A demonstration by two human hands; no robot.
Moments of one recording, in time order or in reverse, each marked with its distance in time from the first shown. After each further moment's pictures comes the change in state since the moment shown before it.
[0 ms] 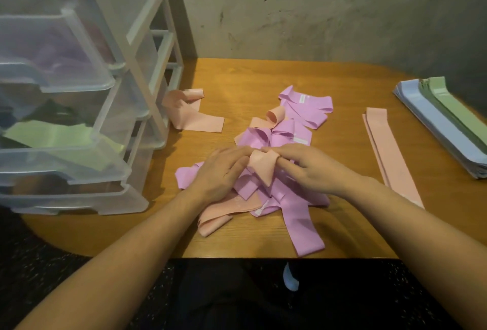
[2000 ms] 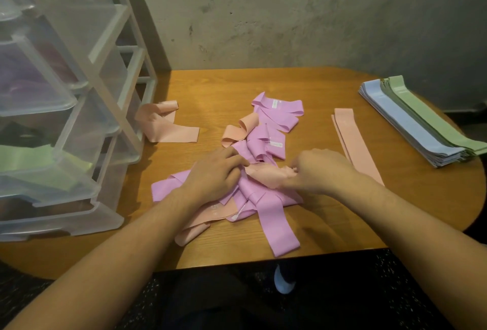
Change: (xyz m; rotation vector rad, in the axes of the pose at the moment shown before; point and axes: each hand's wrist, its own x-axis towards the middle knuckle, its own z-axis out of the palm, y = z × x) left_hand 0.032 0.014 0.022 0.368 -0.118 0.027; right_hand -0.036 -0.017 -0.042 -0.525 -0.139 0.573
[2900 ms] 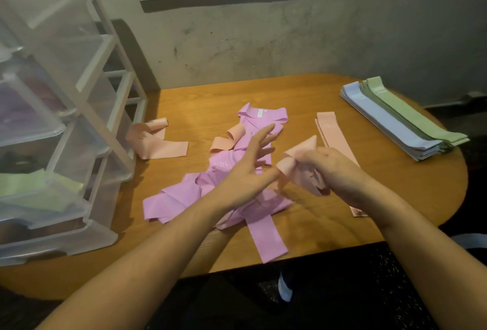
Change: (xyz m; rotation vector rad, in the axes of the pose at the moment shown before) left_hand 0.024 0.113 -0.027 -0.920 -0.048 -0.039; right_hand -0.041 0.044 0.002 1.353 0.100 -0.049
